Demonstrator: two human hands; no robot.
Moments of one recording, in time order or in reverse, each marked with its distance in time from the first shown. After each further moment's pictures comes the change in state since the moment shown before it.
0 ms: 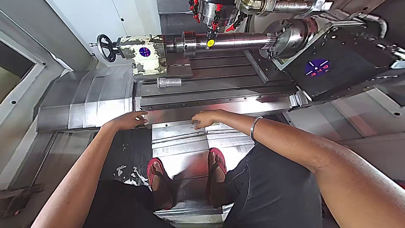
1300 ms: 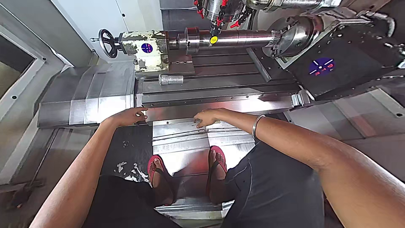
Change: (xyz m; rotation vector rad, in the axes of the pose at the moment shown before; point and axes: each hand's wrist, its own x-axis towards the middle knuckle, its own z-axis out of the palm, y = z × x) left_hand -0.003 -0.006 -0.002 -0.002 0.063 -0.010; right_hand 0.004 0.000 0.004 -0.034 -0.023 0.008
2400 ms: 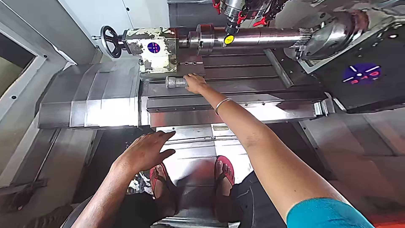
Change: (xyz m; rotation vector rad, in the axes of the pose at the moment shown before) left_hand -0.057 0.100 0.044 0.379 -0.057 0.169; right_hand 0.137 0.049 -0.145 -0.066 0.719 0.238
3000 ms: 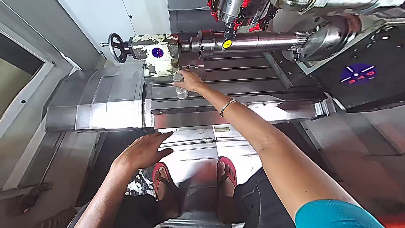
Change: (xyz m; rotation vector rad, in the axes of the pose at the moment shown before) left_hand -0.009 -0.014 -0.004 -0.018 -0.040 -0.034; right_hand -0.017 -0.041 -0.041 0.353 0.192 -0.048
